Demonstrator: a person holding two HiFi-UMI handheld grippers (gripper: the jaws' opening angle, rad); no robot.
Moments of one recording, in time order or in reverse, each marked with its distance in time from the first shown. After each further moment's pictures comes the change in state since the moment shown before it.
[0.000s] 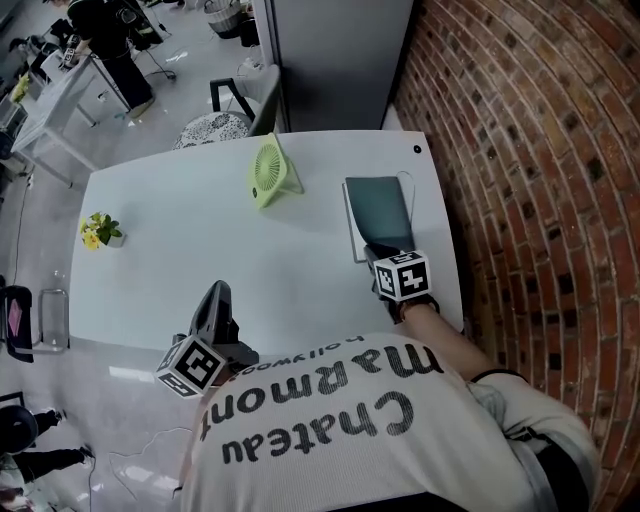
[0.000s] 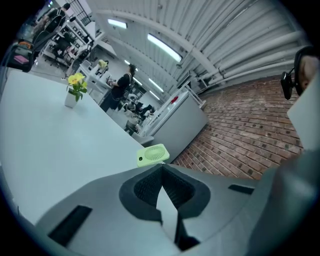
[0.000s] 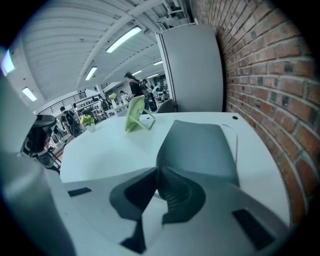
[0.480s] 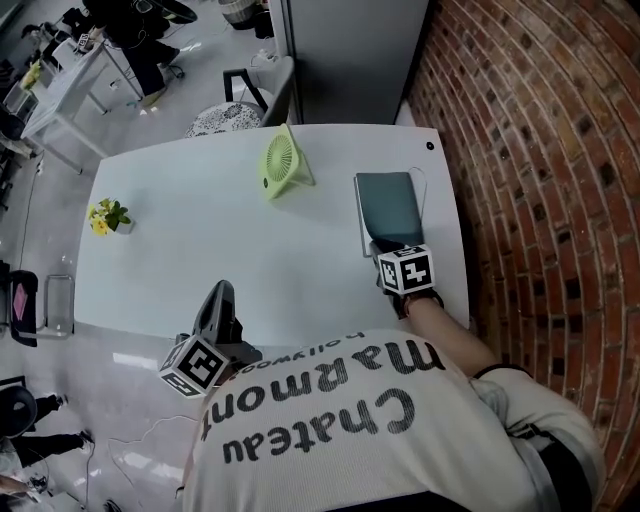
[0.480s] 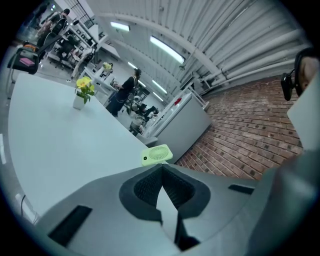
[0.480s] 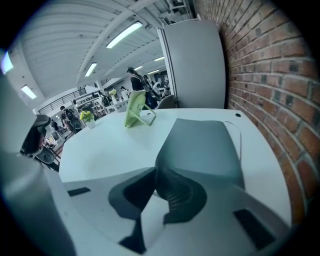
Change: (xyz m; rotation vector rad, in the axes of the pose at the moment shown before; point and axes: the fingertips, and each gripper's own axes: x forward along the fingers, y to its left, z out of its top) left arm -0.019 0.009 -0.002 -0.015 -0.014 0.041; right arm 0.010 0.005 -0.006 -0.012 0.044 -0.002
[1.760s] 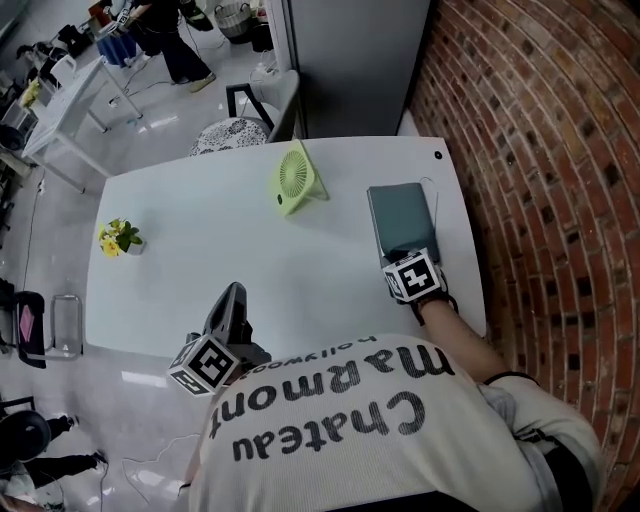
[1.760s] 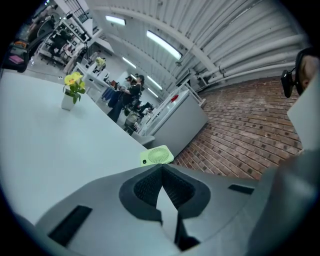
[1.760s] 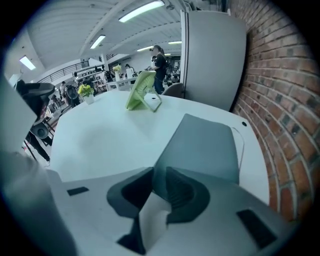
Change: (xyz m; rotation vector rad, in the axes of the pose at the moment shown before) left arm 0.027 0.018 0.025 0.025 0.050 -0.065; right arm 0.010 0.011 -0.002 -0.184 0.177 -0.085
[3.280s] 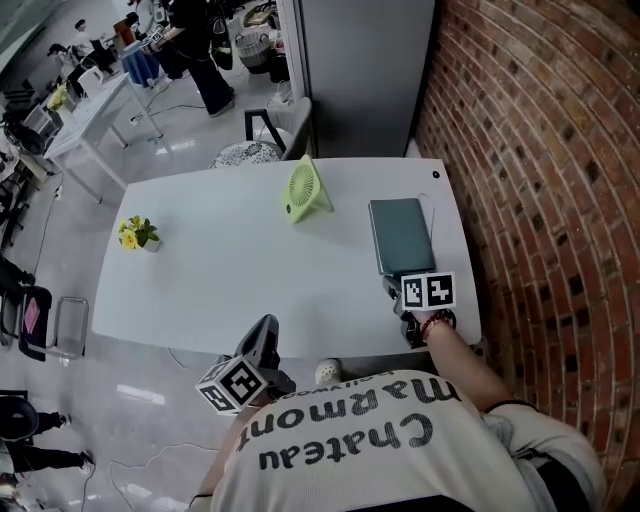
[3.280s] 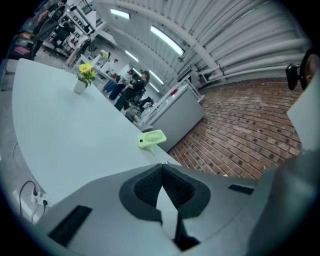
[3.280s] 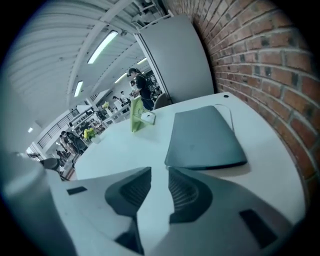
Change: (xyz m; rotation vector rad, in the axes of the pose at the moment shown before) left arm -0.055 -0.031 -0.084 -0.049 0.060 -0.018; right arm -0.052 0.018 -0.024 0.428 -0.167 0.166
